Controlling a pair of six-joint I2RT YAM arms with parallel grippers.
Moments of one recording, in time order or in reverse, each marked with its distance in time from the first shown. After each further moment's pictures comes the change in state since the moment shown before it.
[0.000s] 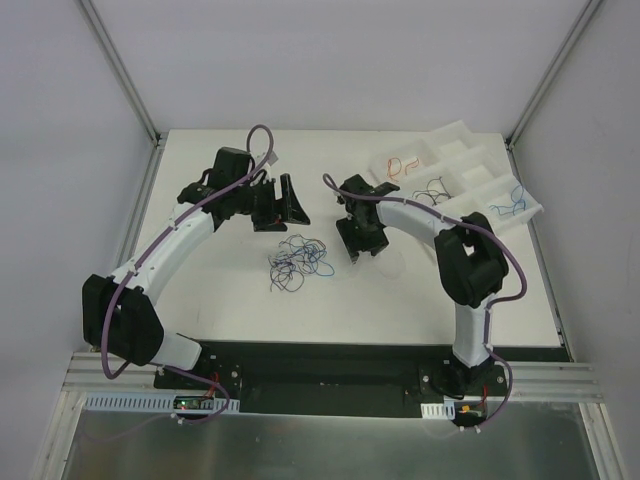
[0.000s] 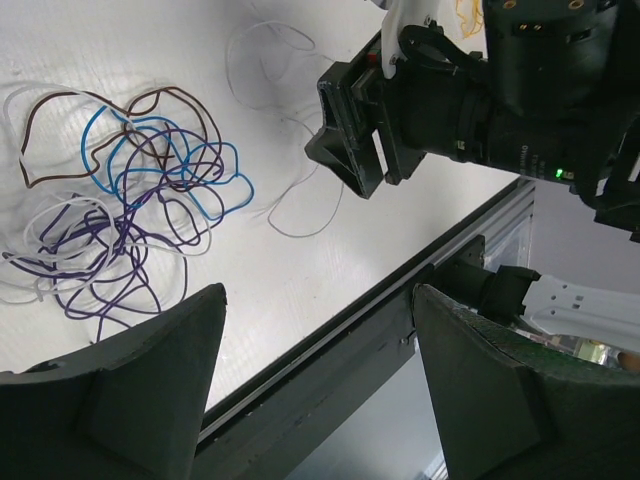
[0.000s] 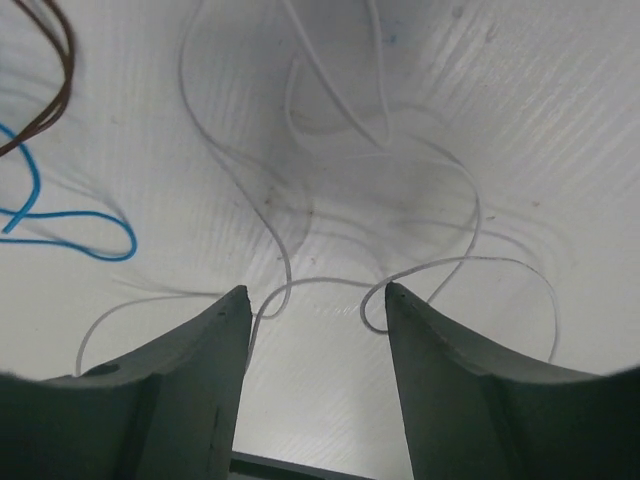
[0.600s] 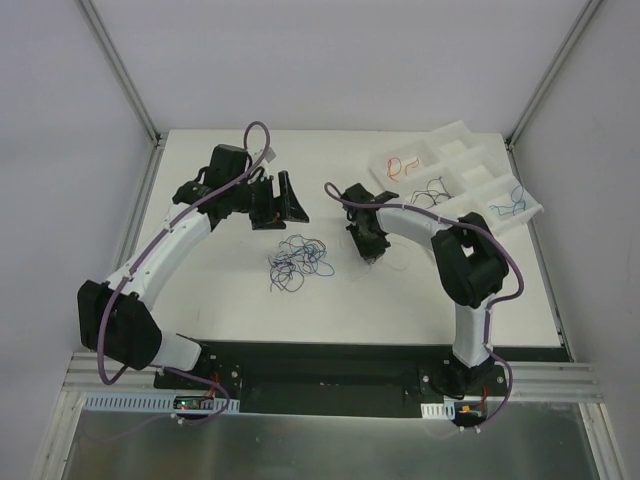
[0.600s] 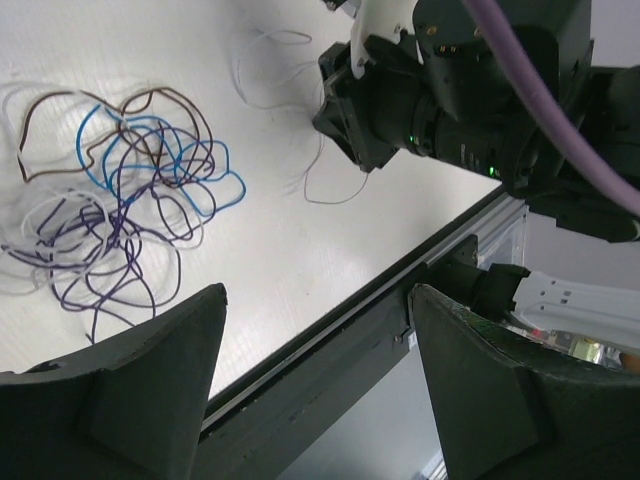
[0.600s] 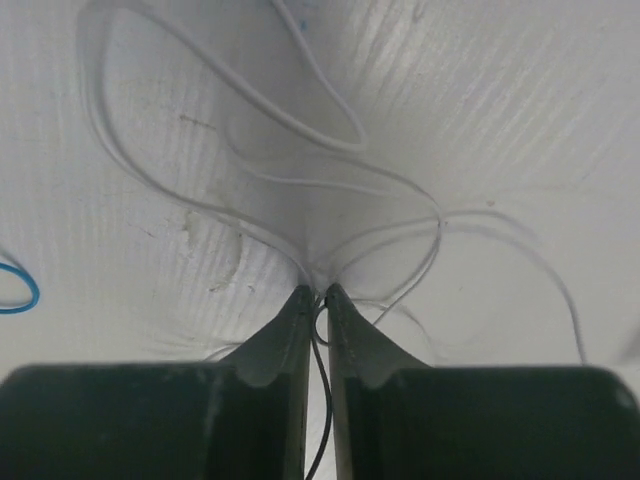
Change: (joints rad) left arm 0.000 -0.001 0.048 -0.034 -0.002 0.003; right arm 0.014 0.004 -0.101 0.091 0.137 0.015
